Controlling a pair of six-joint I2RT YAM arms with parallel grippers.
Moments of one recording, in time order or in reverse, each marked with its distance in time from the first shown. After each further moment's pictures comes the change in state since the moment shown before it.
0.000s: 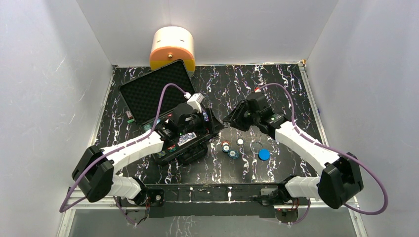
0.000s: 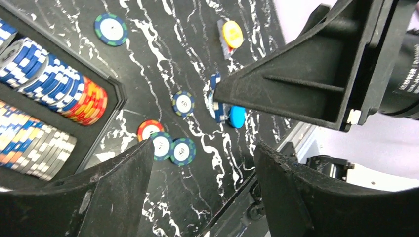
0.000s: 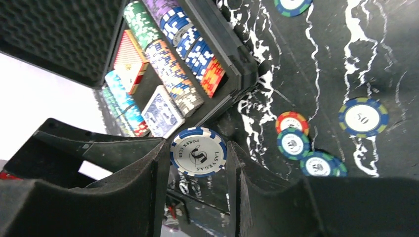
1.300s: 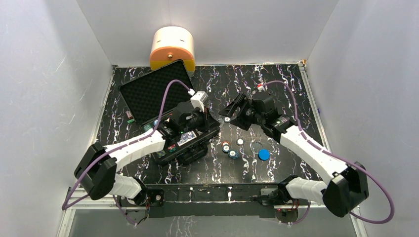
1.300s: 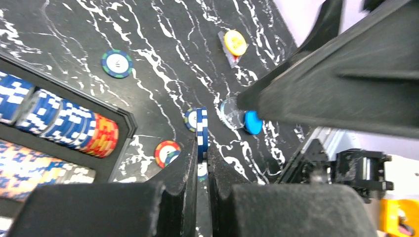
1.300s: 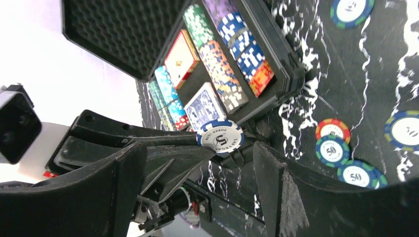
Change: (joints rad) left arm 0.002 0.039 -0.022 0.169 0.032 0.126; right arm -0.003 -0.083 -0.033 0.101 -0.085 0.082
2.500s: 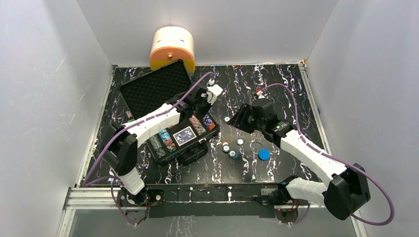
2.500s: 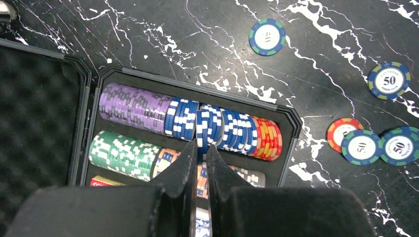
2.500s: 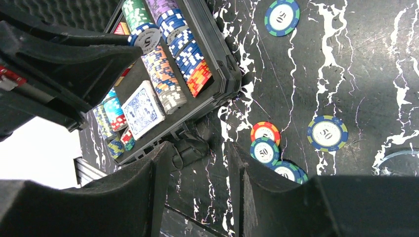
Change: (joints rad) left arm 0.077 0.299 0.475 -0.622 -0.229 0.765; right arm 0.001 -0.050 -0.090 -0.016 0.113 -0.233
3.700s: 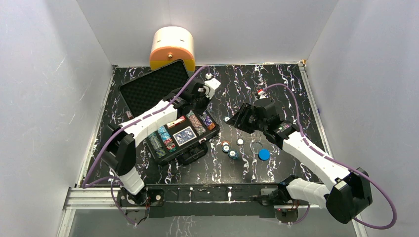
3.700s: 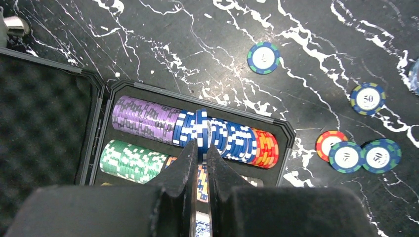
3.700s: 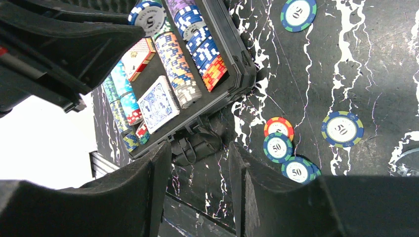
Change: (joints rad) left arm 0.035 0.014 0.058 -0.003 0.058 -0.016; right arm 0.000 -0.039 0.000 -0.004 -0.032 0.030
